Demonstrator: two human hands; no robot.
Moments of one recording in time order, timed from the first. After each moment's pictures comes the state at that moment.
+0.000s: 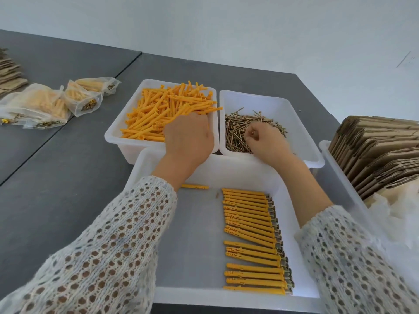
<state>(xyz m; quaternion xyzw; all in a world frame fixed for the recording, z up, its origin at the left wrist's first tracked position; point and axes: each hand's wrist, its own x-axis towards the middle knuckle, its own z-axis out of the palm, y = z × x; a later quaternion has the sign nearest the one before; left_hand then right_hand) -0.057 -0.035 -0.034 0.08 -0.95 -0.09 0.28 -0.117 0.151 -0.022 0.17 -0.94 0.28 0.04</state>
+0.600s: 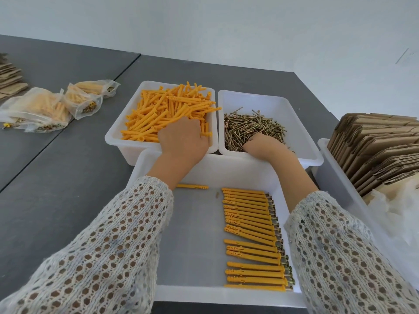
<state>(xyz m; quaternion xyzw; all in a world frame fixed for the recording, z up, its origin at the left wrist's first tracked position) -0.058 -0.041 -0.034 0.13 -0.97 -0.09 0.20 -0.132 0.143 -0.028 0.05 -0.98 0.15 -0.14</state>
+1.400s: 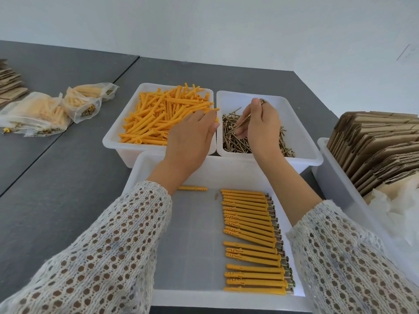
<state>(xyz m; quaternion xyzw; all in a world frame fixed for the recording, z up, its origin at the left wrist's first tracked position) -0.052 -0.034 -0.037 -0.07 -0.92 -0.12 0.36 -0.104 0.115 -0.009 0.11 -0.76 0.62 0.17</state>
